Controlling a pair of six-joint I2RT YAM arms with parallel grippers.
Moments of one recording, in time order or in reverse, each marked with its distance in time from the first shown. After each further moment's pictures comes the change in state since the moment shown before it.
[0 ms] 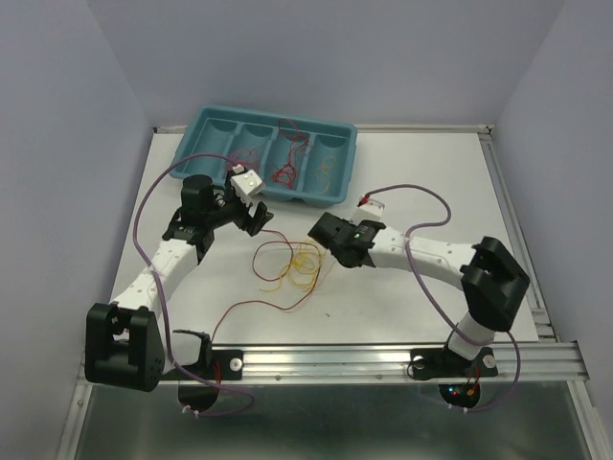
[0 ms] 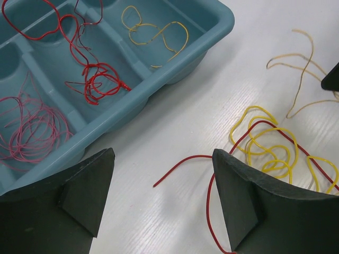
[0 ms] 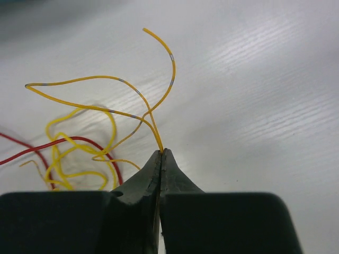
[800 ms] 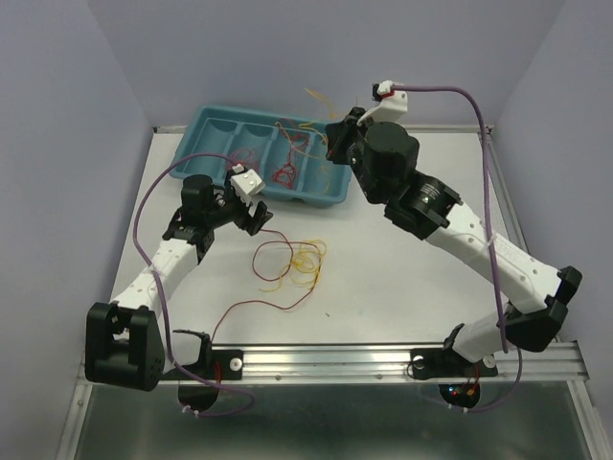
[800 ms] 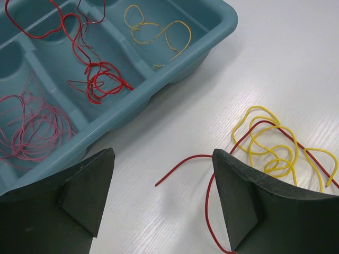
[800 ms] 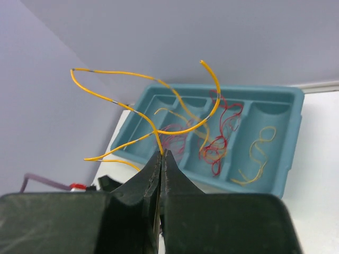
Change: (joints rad) left arm 0.000 0.001 0.000 0.003 -0.009 0.000; right arm -0.029 -0.304 0.489 0.483 -0.040 -0.839
